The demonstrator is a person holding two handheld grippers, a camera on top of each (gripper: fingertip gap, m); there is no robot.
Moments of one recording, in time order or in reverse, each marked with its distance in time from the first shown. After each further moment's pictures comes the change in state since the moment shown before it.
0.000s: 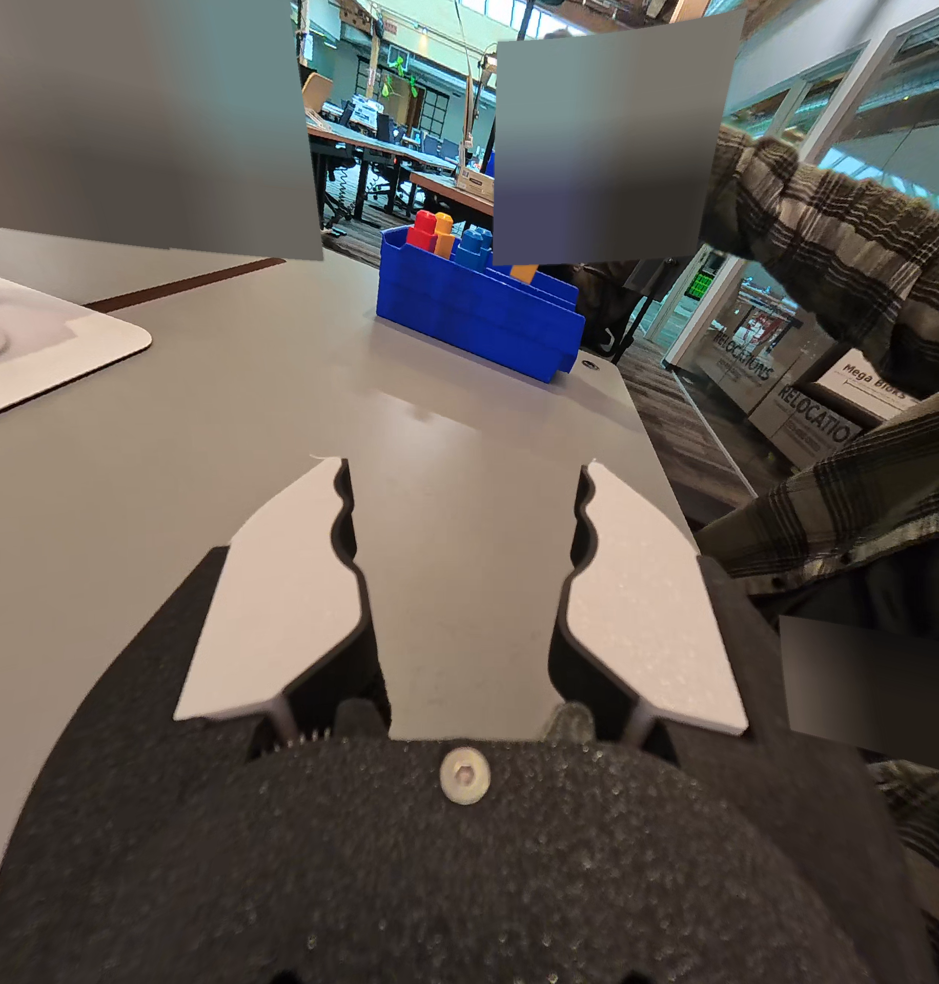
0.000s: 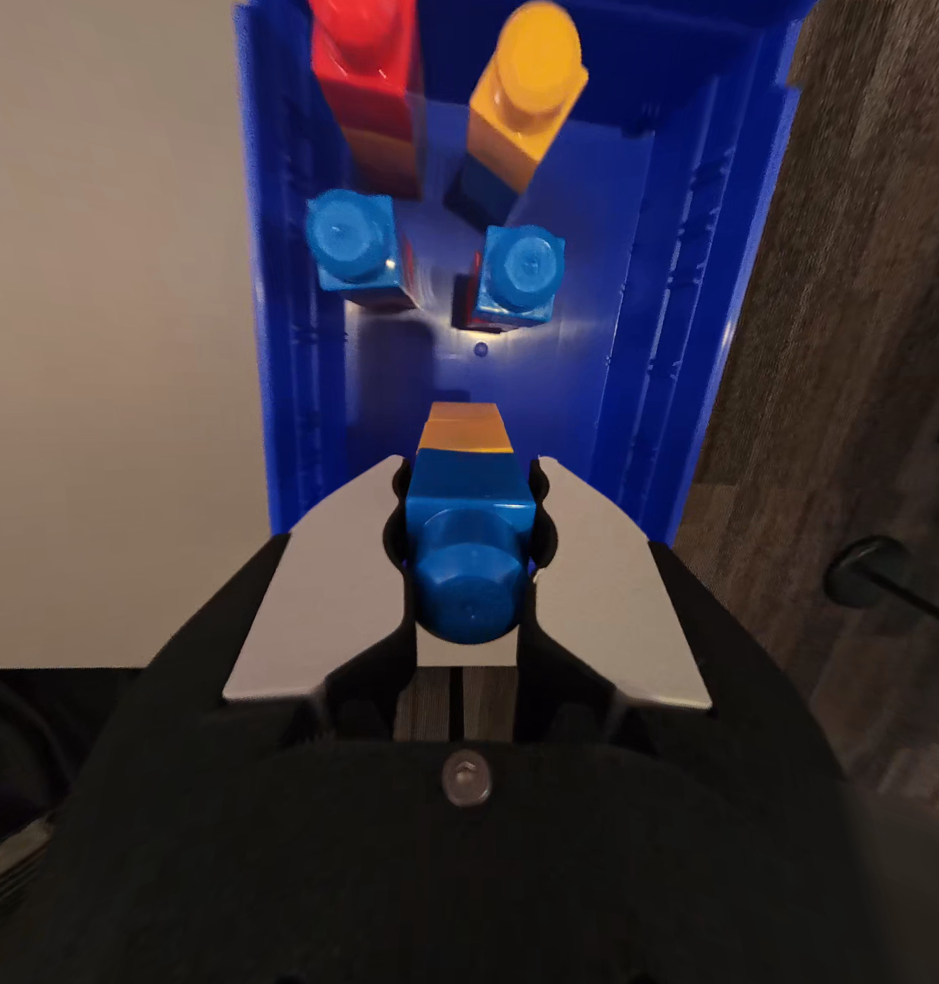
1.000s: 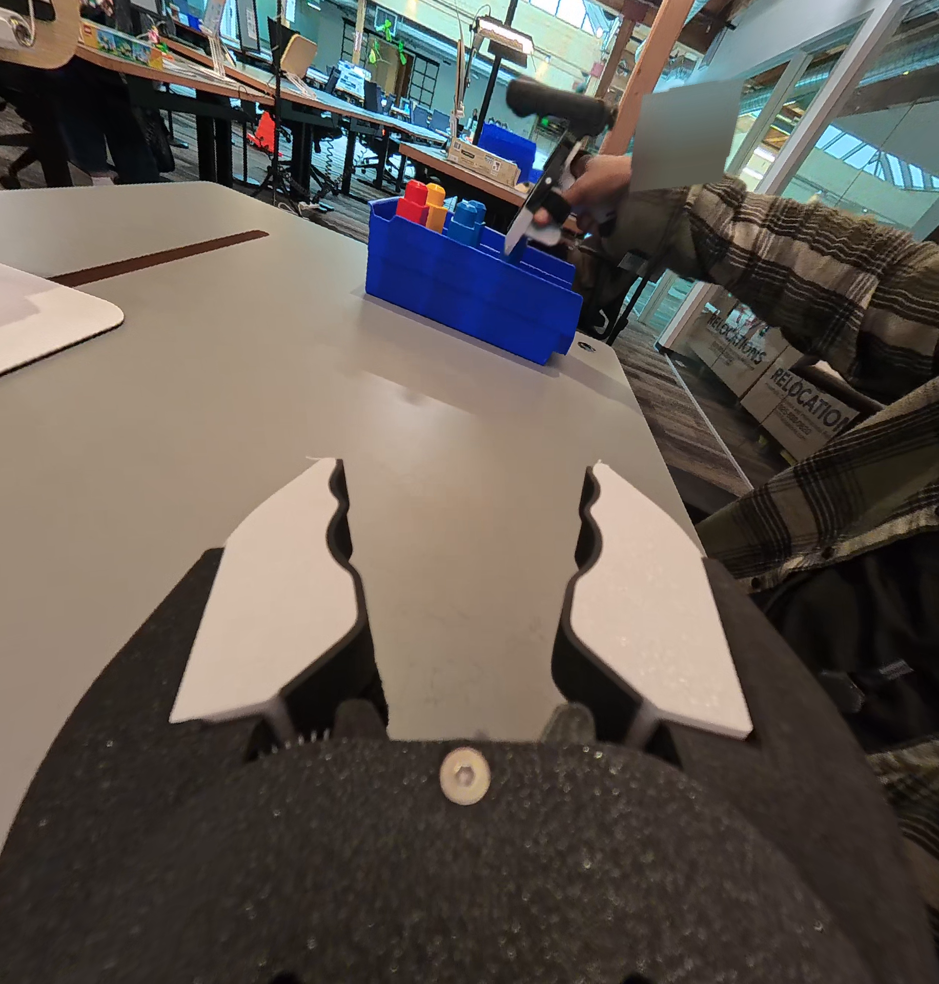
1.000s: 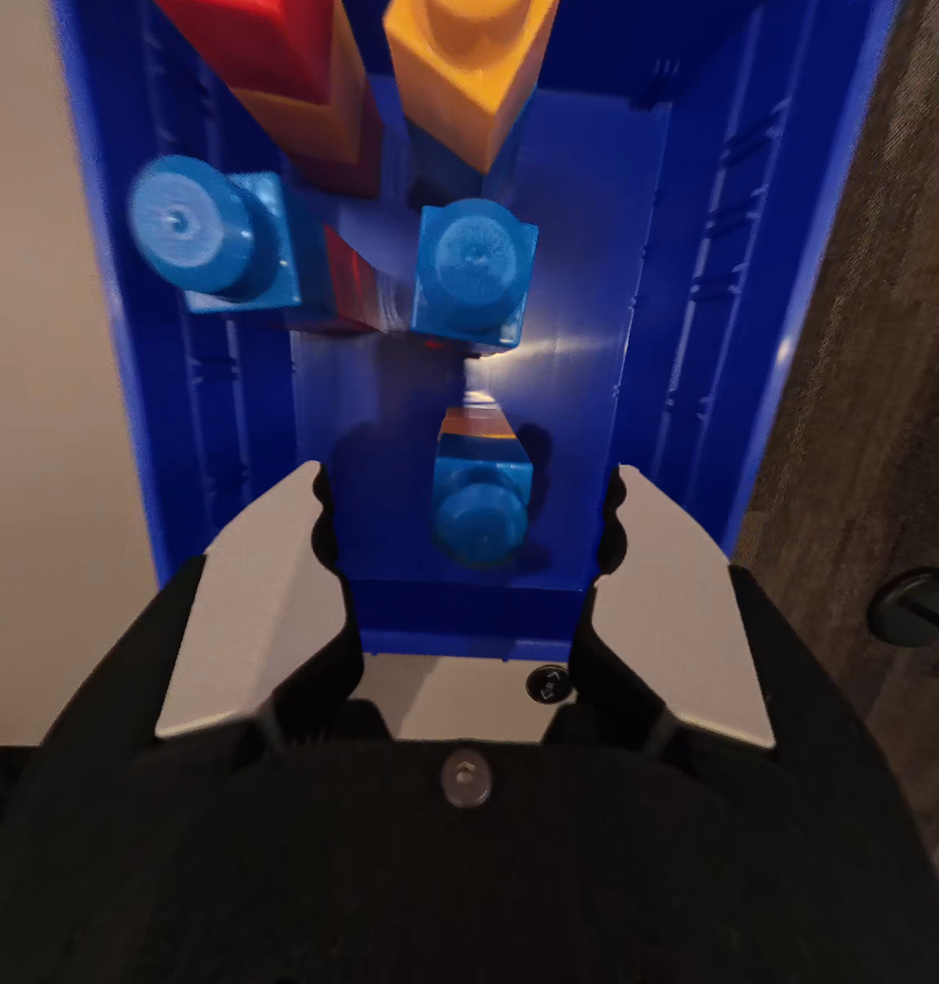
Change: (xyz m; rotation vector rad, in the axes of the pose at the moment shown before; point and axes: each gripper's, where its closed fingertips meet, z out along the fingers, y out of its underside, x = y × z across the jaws) left arm 0.001 0.010 0.010 -0.035 0.016 -0.008; right arm 0.017 0.005 0.059 0.044 -0.032 0.021
